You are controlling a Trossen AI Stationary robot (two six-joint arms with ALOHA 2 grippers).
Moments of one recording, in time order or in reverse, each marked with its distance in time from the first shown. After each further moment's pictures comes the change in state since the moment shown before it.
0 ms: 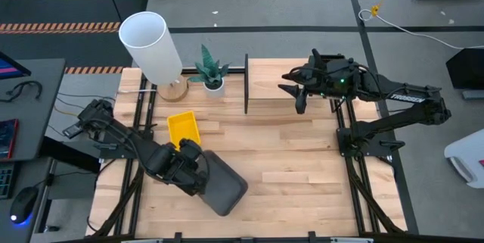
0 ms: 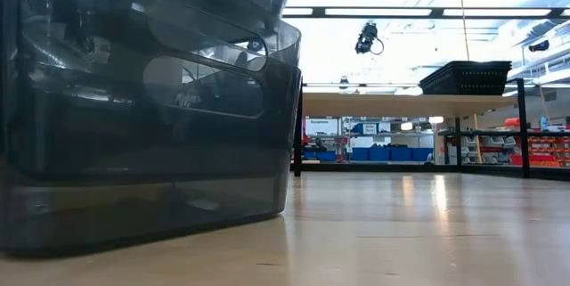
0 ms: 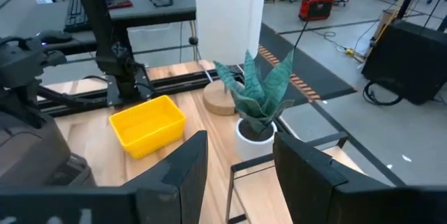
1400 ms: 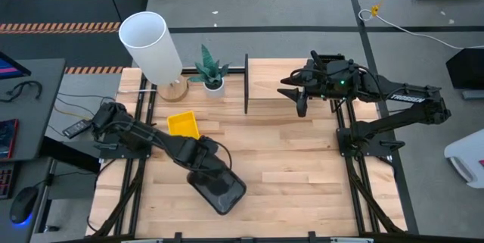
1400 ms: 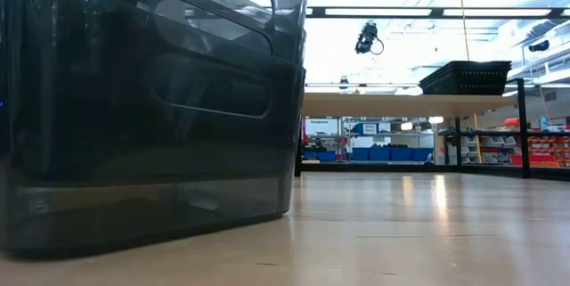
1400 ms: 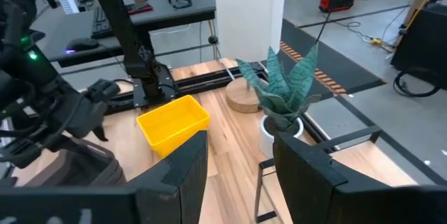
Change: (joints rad) left arm 0.184 0.131 0.000 0.041 0.179 0.332; right arm 0.019 0.000 0.000 -0.004 -0.053 0.077
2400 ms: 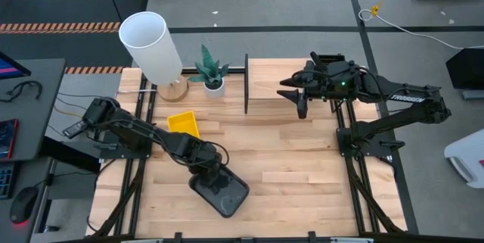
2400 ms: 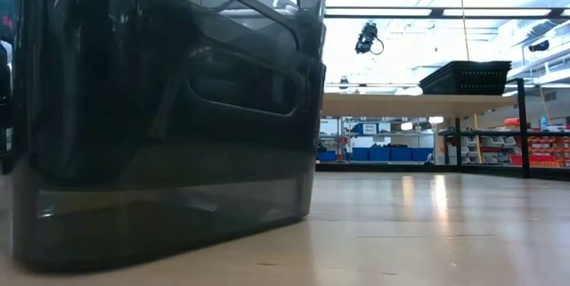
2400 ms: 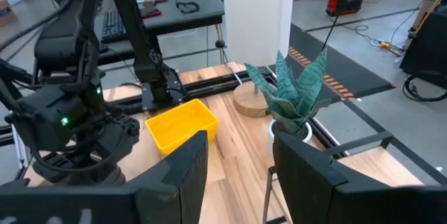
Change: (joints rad) left arm 0.061 -0.108 -0.392 0.504 0.284 -0.049; right arm 0.021 0.000 0.000 0.018 -0.006 0.004
